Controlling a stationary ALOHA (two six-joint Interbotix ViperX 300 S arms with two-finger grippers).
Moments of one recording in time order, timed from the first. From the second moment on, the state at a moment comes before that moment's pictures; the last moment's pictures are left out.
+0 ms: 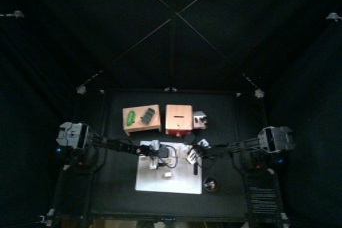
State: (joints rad) left arm -0.04 0.14 0.65 -1.28 -0.02 1.33; right arm 0.04 -0.03 0.76 -0.49 0.43 1.17
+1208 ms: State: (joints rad) left arm -0.07 0.23 0.62 -1.32 -0.07 1.33; right arm 0.04 -0.03 0.76 -0.50 0.43 1.17
